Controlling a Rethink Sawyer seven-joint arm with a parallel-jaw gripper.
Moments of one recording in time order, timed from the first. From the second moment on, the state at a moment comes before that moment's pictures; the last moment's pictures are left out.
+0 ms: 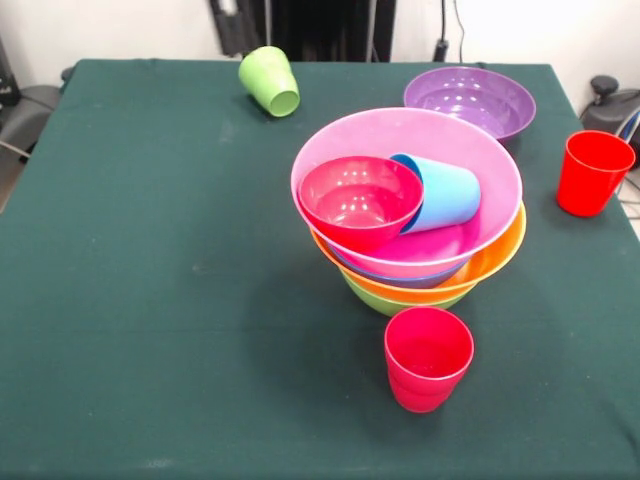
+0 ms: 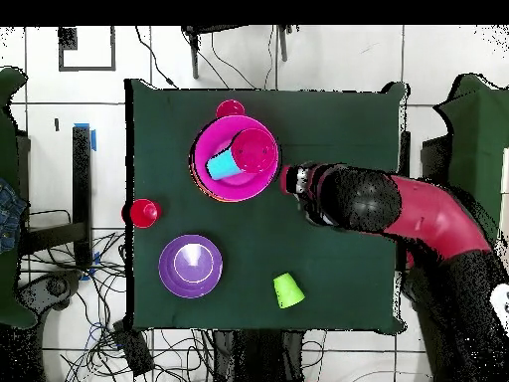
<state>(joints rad) -0.86 -0.87 0.61 1.78 -0.22 0.67 1.61</state>
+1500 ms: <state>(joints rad) -1.31 -0.78 0.91 2.12 -0.61 0.53 1.60</state>
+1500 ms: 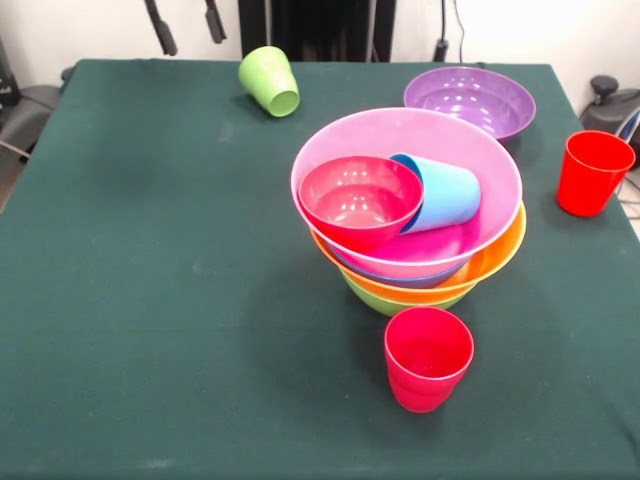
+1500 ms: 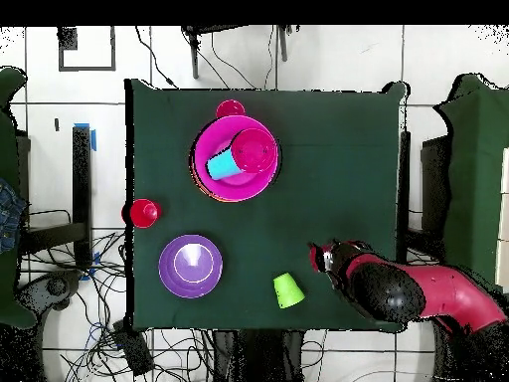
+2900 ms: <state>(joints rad) -1.58 -0.46 1.24 2.27 -0.97 0.40 1.13</state>
